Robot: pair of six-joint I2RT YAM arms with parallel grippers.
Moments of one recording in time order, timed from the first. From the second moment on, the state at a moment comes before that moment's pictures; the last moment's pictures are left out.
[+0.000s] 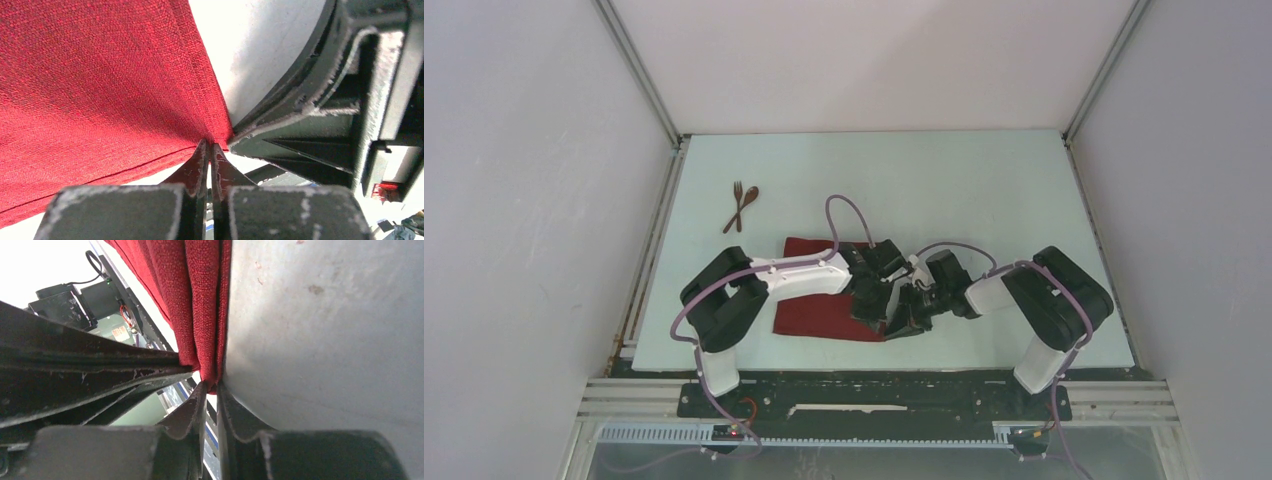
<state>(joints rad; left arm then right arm) -0.98 1.83 1.19 -0.67 0.14 -0.72 0.56 1.71 0.50 0.27 -0.86 0.79</state>
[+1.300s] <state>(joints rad) -0.65 1.16 0.96 -0.75 0.05 -0.68 0.61 1.68 0.57 0.12 -0.74 0.81</state>
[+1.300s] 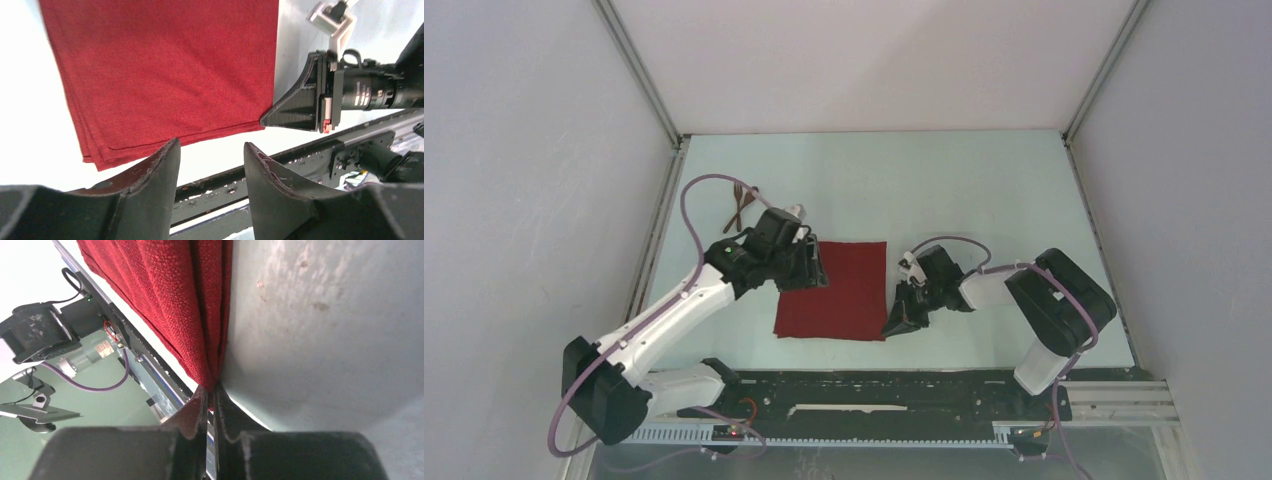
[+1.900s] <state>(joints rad) -0.35 1.16 0.84 -0.62 0.30 -0.58 0.24 1.85 0.98 -0.75 -0.57 0.51</state>
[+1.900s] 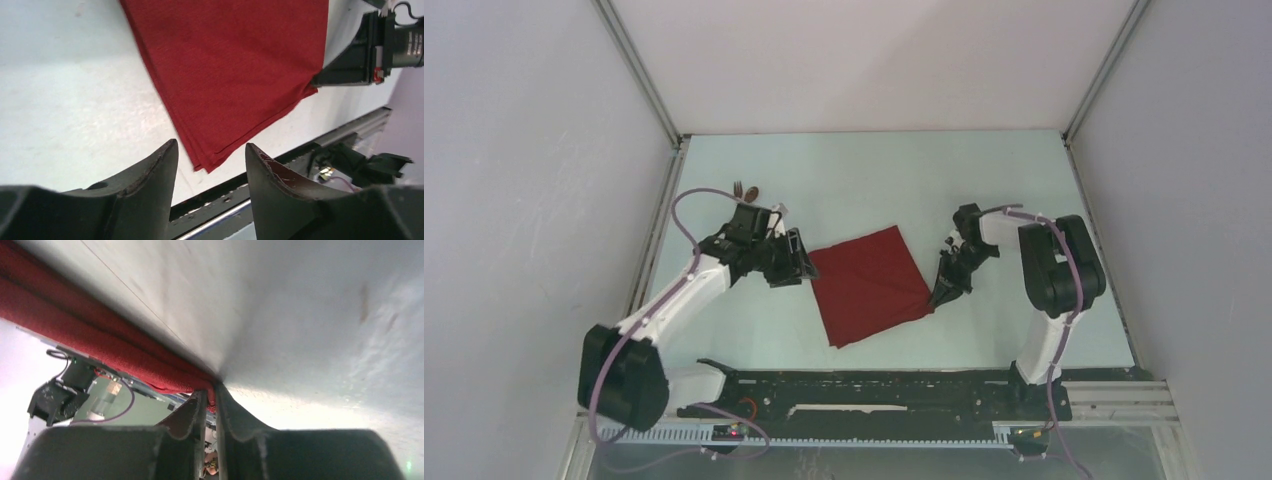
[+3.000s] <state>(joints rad) -0.14 1.85 1.14 -0.50 0.47 -0.66 1.16 2.10 1.68 -0.85 0.09 0.63</state>
